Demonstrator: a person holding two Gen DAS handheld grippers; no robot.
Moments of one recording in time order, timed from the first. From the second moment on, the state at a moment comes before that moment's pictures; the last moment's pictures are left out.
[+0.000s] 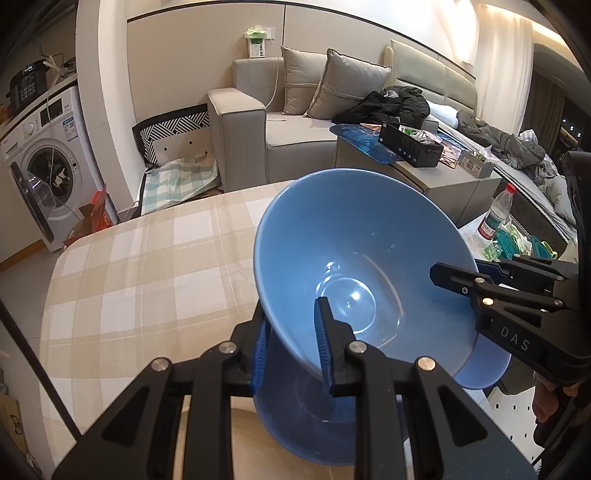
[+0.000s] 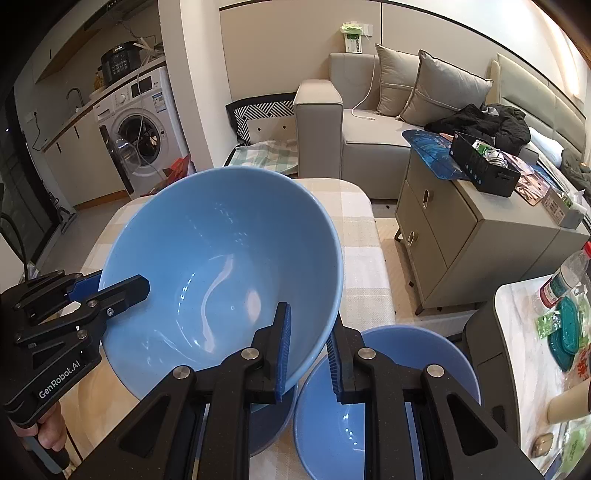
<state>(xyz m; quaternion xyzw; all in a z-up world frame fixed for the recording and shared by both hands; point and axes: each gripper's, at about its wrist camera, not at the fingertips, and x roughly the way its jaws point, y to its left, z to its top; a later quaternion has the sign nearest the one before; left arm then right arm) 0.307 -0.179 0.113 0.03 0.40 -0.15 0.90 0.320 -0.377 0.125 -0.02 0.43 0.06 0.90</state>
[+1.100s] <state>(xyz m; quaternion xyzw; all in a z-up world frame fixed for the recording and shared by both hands) 0.269 -0.153 0.088 0.02 0.42 -0.15 0.90 0.281 -0.354 0.103 -0.04 0.44 0.09 0.89</state>
